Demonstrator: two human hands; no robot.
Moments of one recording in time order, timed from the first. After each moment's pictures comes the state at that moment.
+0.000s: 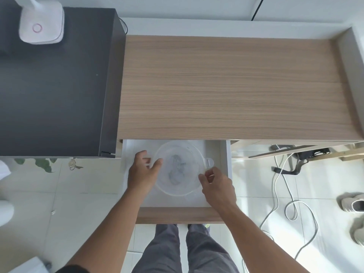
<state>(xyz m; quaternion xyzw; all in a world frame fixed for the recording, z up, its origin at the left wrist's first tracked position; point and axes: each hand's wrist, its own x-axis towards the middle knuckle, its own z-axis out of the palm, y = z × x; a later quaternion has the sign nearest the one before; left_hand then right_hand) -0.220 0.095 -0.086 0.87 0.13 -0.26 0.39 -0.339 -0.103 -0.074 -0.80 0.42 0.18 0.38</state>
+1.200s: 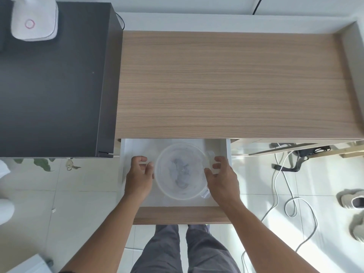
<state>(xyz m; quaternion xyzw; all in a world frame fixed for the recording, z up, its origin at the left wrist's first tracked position) -0.232 0.109 -0.108 0.86 0.15 -0.26 0.41 -0.333 -0.118 -0.075 -0.81 0.42 0.12 0.40</state>
